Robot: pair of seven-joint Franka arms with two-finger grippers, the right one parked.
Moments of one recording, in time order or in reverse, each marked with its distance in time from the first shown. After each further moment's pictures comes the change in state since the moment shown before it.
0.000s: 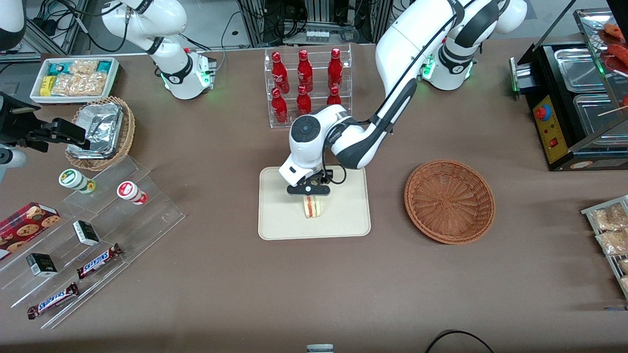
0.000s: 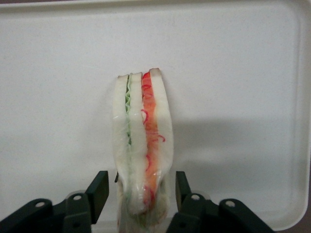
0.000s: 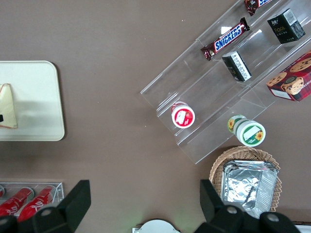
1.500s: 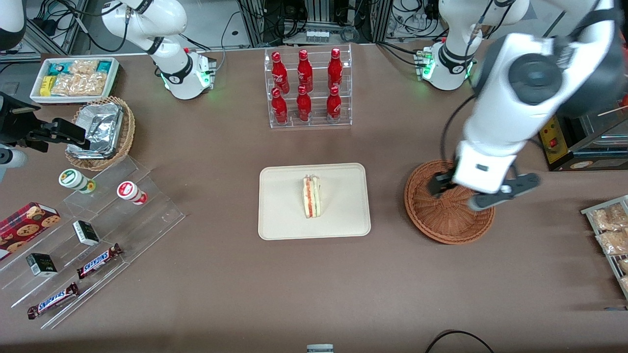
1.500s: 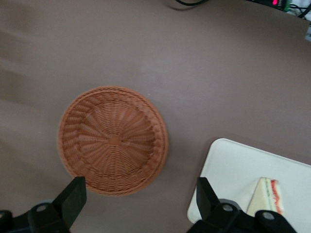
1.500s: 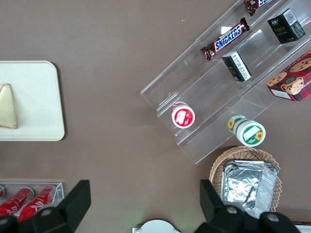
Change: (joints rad) arm 0.532 -0.538 0.024 0.006 -0.076 -0.546 0.271
